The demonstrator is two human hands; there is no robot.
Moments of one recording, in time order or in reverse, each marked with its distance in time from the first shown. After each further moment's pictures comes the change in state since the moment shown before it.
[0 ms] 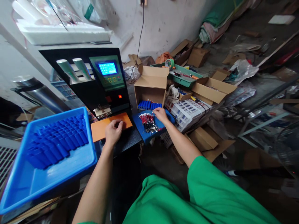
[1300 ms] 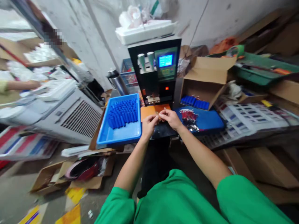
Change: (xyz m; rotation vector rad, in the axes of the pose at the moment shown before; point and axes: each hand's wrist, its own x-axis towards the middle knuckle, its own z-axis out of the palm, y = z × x) left_hand -0.071 0.025 -0.035 -0.630 0.066 -0.203; right_hand -0.121 -0.103 0.114 0.569 -0.625 -0.046
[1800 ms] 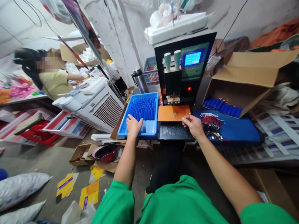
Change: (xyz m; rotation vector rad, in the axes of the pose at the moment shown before) left_hand -0.008 0.013 -0.157 1.268 0.537 -0.364; right_hand -0.022 0.029 -0.015 -0.055 0.172 0.018
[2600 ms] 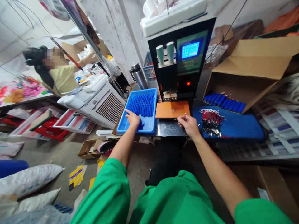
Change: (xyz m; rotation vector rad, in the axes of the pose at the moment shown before) left_hand 0.028 0.012 0.036 0.045 0.017 -0.241; right_hand -0.008 0.012 0.001 0.045 -0.058 0.069
